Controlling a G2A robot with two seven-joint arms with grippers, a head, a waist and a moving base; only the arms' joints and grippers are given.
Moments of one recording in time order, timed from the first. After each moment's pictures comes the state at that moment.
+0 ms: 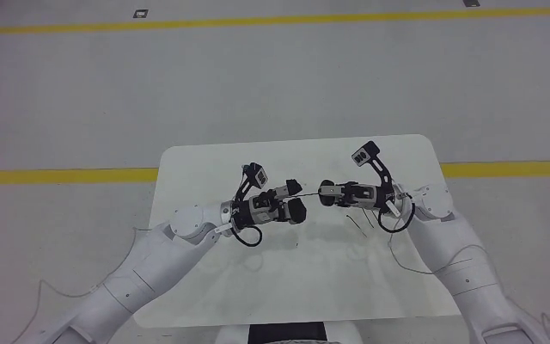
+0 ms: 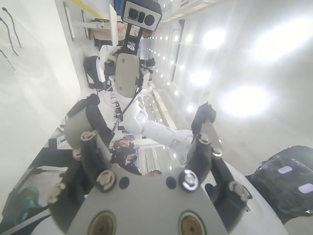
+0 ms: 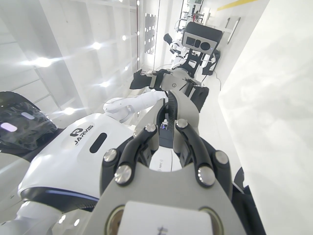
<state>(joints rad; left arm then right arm) 1.11 -1.00 -0.74 -1.55 -0.83 -0.27 -0.75 -1.19 -1.09 1.19 -1.32 0.67 -0.34 1.31</state>
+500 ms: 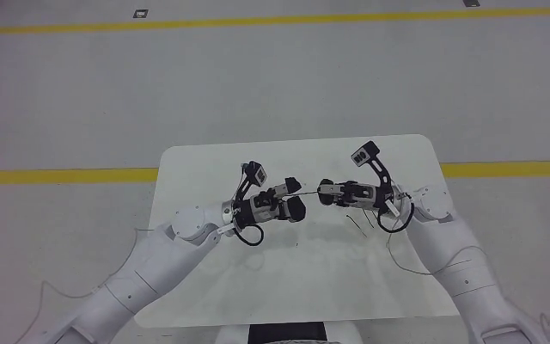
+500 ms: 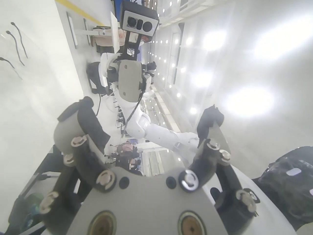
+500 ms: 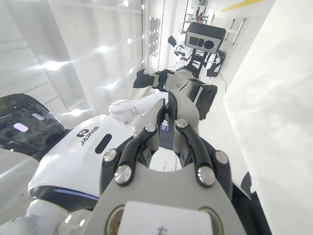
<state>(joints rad) 1.12 -1.01 -0.75 -1.57 -0.78 -0.28 -0.70 -1.20 -1.09 1.18 -1.34 0.67 -0.32 1.27</state>
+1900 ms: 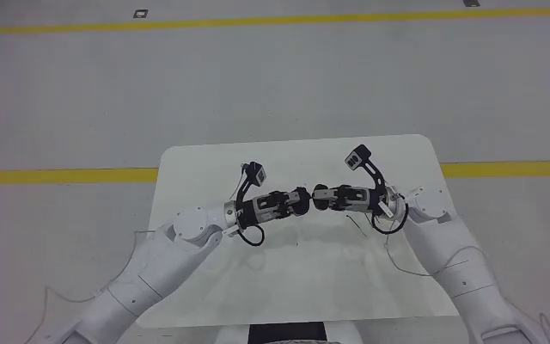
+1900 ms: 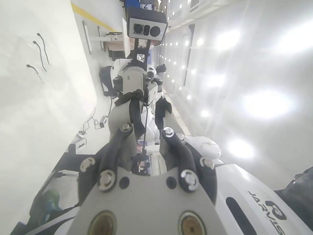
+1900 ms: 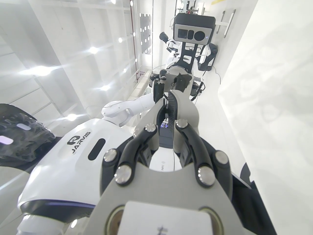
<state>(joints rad) 1.16 -1.04 -0.80 -1.57 -0.67 -0.24 -0.69 -1.19 -1.09 1.16 -1.35 0.62 -0.27 1.27</state>
